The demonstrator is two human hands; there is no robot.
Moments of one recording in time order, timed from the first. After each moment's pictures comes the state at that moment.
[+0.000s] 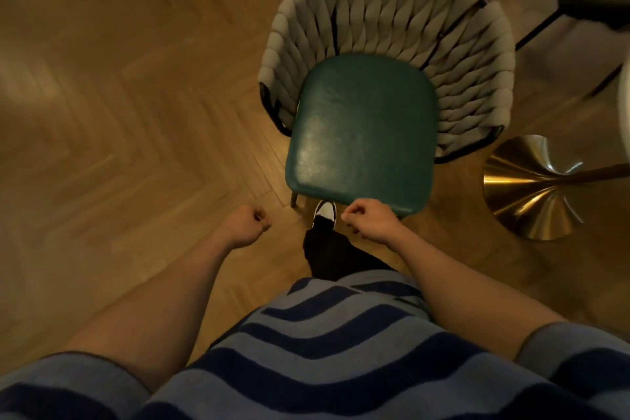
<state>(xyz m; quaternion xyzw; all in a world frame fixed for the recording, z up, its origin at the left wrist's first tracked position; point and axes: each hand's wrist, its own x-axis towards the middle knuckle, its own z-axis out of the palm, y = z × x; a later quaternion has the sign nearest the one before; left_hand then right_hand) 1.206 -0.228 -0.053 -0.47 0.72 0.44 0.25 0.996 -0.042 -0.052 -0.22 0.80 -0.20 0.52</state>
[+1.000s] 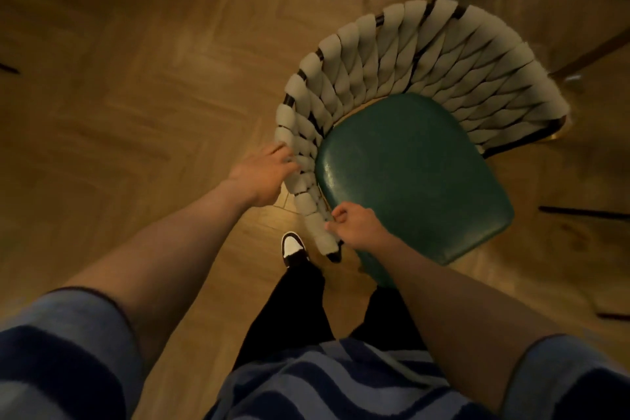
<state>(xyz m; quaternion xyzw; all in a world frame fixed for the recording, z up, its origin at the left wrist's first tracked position) 0.848 -0.642 -0.071 0.26 0.93 -0.03 0.26 0.909 -0.413 -0.081 0.08 0.81 -0.34 0.47</state>
